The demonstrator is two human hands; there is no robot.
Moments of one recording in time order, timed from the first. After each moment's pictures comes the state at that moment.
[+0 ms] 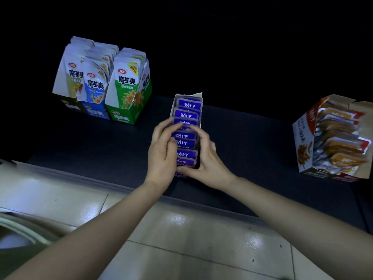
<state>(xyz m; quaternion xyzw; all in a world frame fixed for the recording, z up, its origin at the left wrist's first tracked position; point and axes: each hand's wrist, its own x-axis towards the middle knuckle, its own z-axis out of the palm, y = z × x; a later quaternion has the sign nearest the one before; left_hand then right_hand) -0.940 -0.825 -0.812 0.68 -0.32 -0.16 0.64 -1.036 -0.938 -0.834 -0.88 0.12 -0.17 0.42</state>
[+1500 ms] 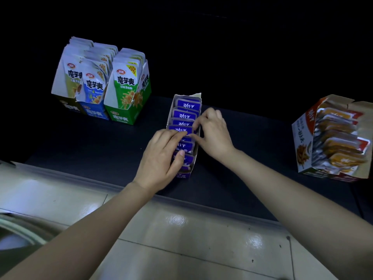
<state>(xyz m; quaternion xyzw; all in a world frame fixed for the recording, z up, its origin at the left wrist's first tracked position) -0.920 -0.812 -0.817 0.75 -0.57 0.04 0.34 -1.000 -0.983 -0.813 -0.94 0.22 -0.17 0.17</state>
